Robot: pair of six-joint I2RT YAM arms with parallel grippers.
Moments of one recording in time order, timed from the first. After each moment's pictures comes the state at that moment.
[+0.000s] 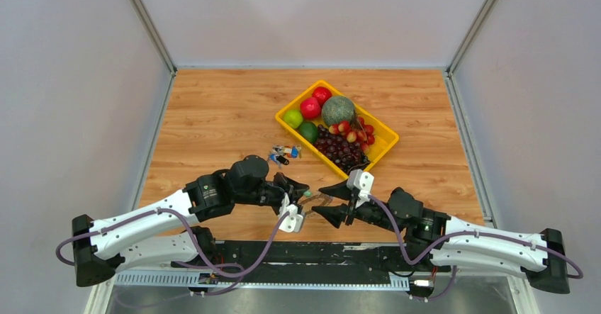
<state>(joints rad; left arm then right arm) -1.10 0.91 0.81 -0.39 0.32 1.04 1.28 0.59 0.40 0.17 0.07 0.07</state>
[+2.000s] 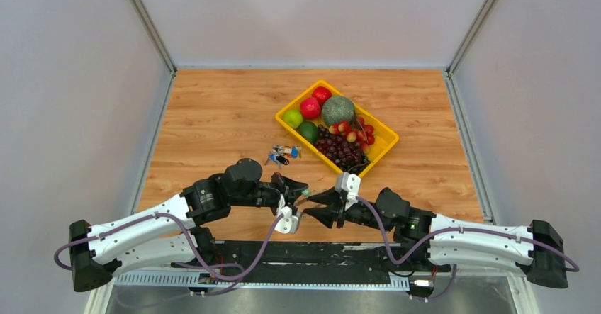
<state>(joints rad) -1.08 0.85 0.73 -0.29 0.33 1.06 1.28 0.73 0.37 0.36 -0.01 0.09</state>
